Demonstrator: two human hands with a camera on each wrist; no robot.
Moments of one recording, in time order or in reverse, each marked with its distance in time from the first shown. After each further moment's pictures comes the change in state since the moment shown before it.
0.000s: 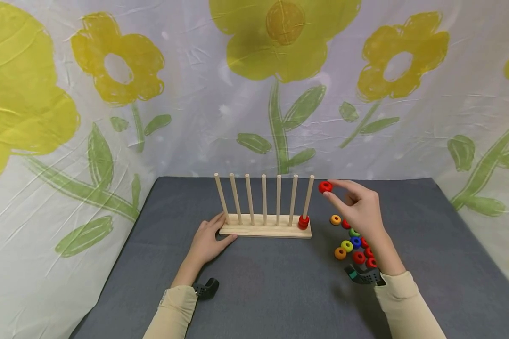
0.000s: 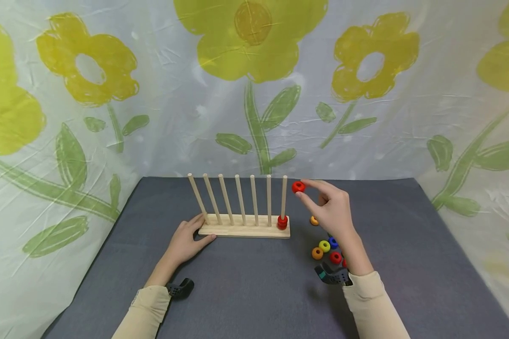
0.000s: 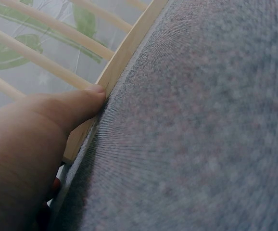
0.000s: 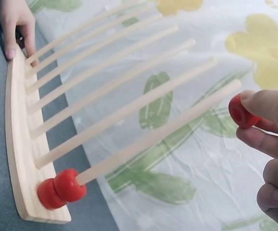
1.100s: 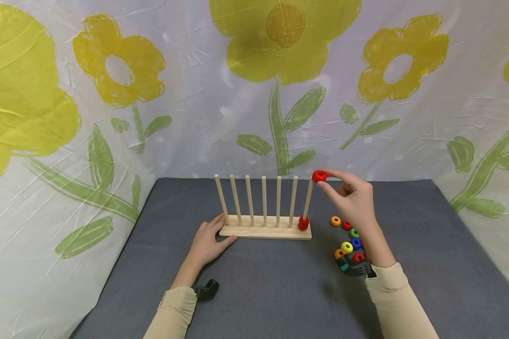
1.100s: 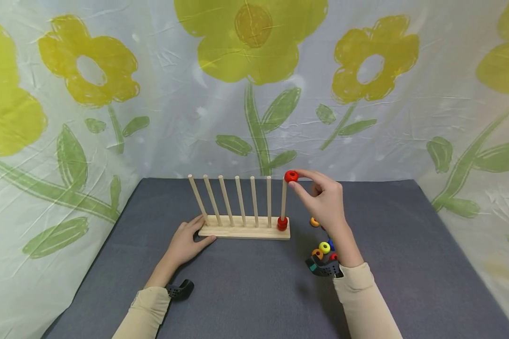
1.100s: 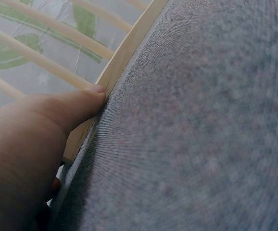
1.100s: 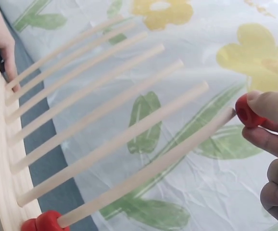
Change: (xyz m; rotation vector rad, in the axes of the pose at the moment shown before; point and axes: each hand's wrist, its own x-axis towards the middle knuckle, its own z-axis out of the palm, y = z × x) left_hand 0.000 -0.002 0.002 0.004 0.005 -0.005; right_hand 0.029 -0.055 0.004 0.080 0.078 0.011
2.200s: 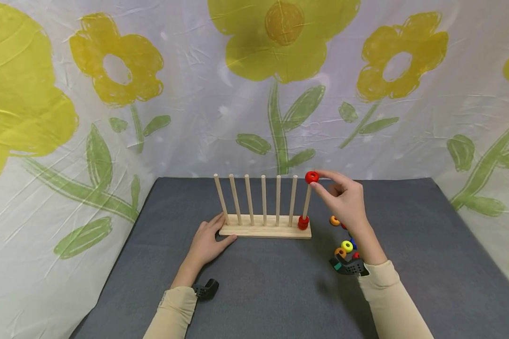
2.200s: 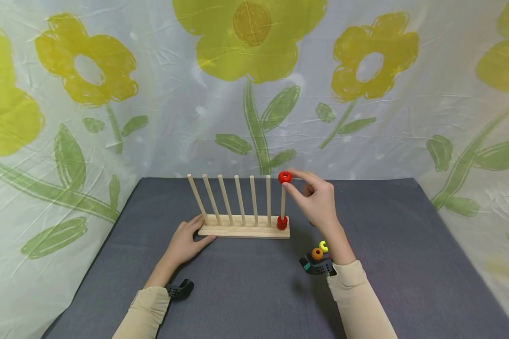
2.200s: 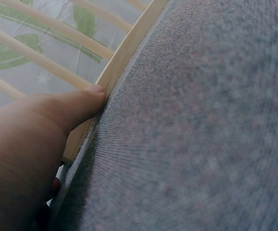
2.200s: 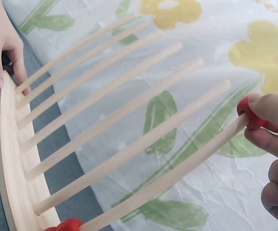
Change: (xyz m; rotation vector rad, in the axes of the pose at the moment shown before) left_hand 0.000 0.001 0.000 0.003 -0.001 -0.002; right_hand -0.009 0.041 0.021 0.009 -0.034 0.044
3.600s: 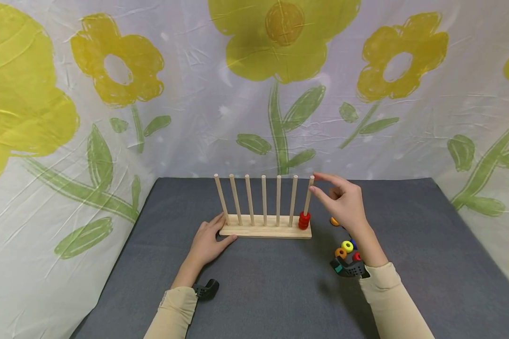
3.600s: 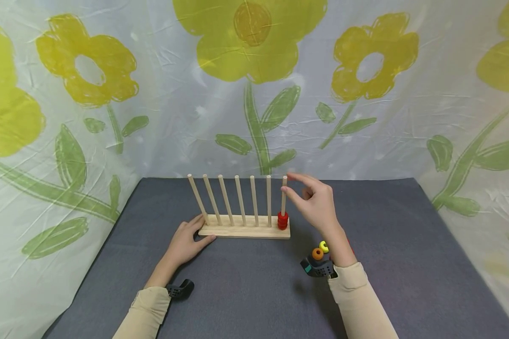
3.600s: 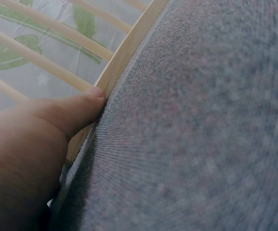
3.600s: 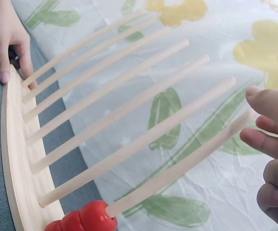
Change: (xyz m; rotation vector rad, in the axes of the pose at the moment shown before) left_hand 0.000 0.000 -0.001 0.006 -0.015 -0.004; right_hand -0.004 0.002 -0.001 0.010 -0.050 -0.027
